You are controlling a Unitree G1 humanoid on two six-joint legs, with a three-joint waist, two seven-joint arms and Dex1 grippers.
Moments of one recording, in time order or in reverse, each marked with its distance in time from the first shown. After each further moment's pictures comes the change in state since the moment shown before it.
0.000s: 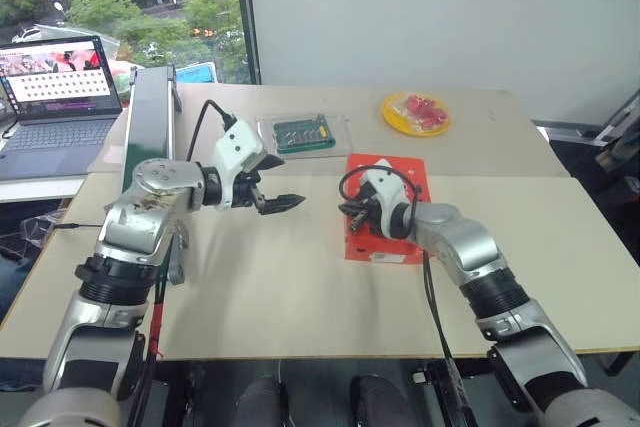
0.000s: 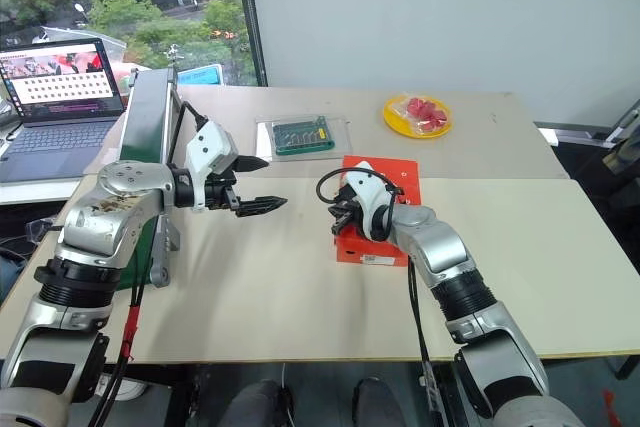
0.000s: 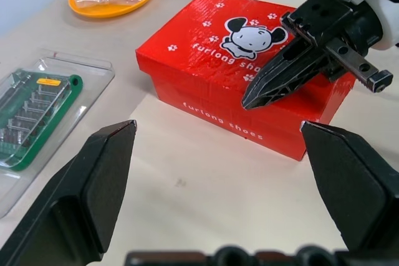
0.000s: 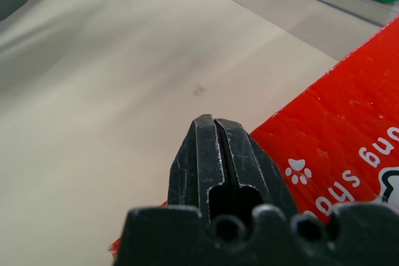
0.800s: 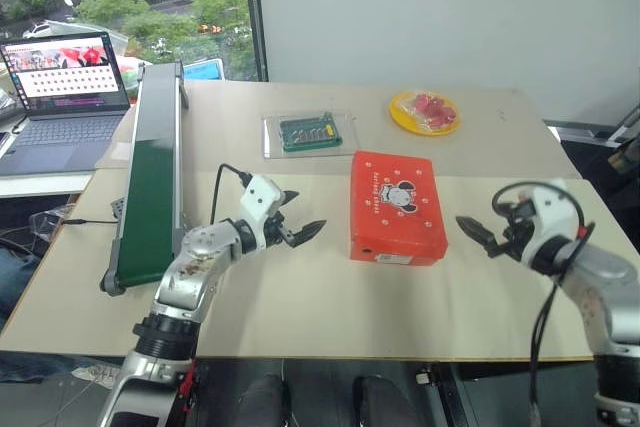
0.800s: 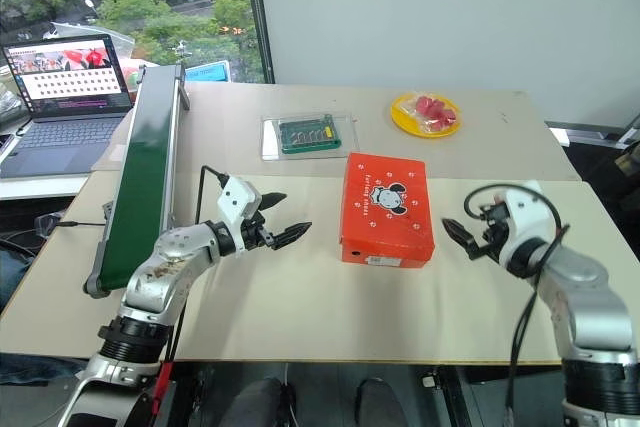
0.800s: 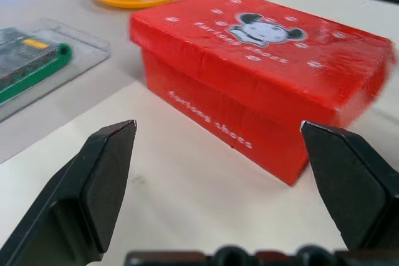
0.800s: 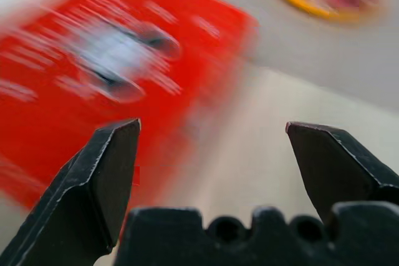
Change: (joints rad) left arm 0.319 -0.303 0.026 0.037 0.053 -0.268 0.300; right arm 0.517 -0.204 -0.558 -0.166 0.008 -0.139 -0.028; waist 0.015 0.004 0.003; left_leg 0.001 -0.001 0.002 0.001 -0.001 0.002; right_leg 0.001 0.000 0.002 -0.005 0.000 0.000
